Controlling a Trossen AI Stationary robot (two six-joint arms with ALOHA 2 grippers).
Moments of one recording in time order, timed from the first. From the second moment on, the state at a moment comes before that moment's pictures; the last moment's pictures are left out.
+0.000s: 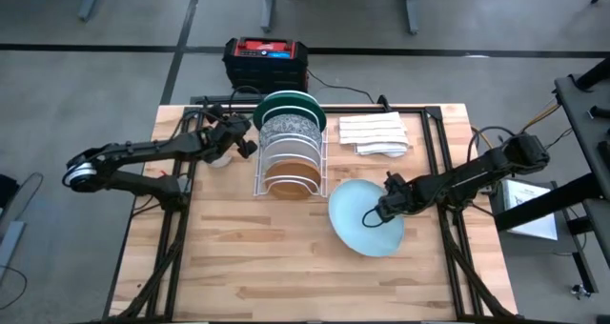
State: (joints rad) left arm 0.46 1.17 0.64 -0.18 -0.70 0.22; right arm 0.24 1.34 0.53 -0.74 0.26 1.22
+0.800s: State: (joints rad) left arm 0.13 1.04 0.84 -0.22 -0.17 0.05; right arm 0.45 1.34 0.75 -0.97 0.76 1.11
